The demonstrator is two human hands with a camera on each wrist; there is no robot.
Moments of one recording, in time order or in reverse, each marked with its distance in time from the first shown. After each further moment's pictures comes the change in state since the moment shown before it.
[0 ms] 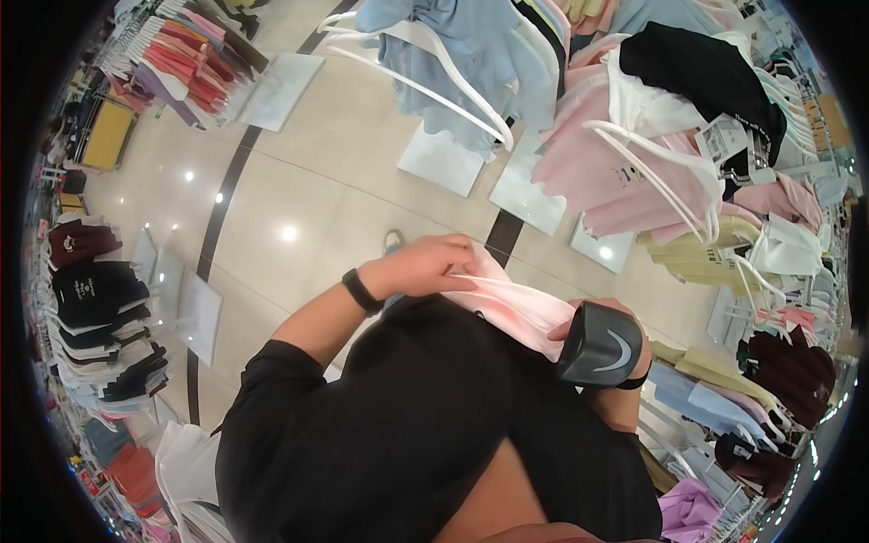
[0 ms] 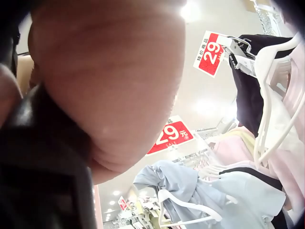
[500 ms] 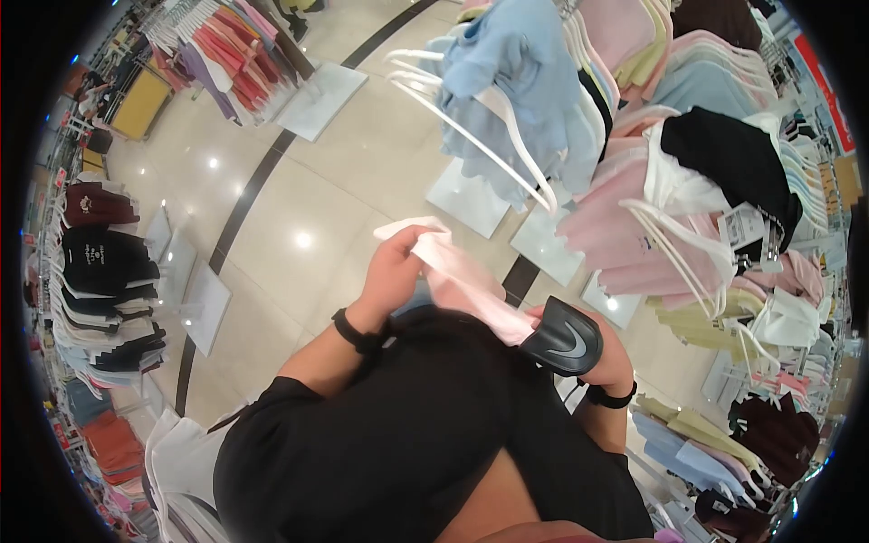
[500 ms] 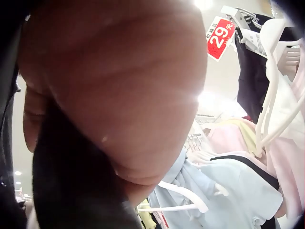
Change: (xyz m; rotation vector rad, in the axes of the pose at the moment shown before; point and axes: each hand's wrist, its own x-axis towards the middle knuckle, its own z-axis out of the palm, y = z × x) left_hand -0.045 0.011 -0.062 -0.547 0.836 -0.219; right_hand 0.079 0.024 -0.003 0.050 -0.003 0.262
